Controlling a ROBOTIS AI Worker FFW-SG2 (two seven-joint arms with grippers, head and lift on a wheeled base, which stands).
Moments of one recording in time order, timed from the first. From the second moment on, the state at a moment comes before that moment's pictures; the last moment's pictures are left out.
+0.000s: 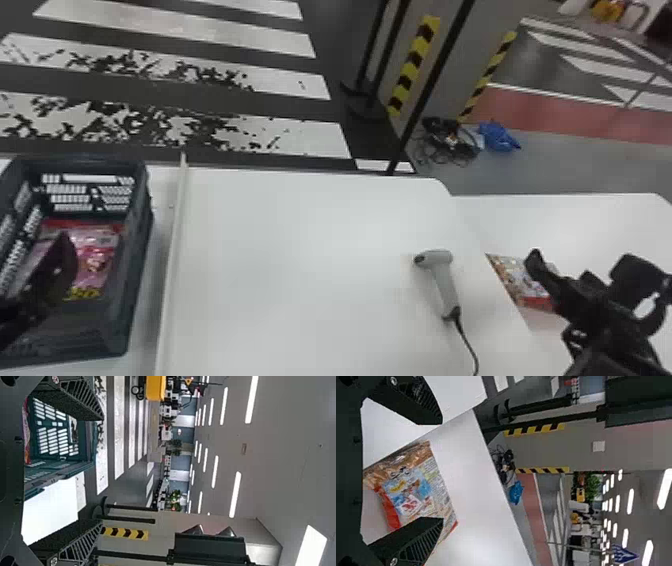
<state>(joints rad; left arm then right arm) 0.59 0.28 0.02 -2.16 0.31 -0.07 -0.14 0.01 -0.01 -0.90 -1.65 0.08 0.33 0.36</state>
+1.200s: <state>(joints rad) 0.59 0.28 0.03 -2.16 0.30 -0.06 -0.13 0.37 0.00 -0.11 -1.80 0.10 -0.16 -0.03</state>
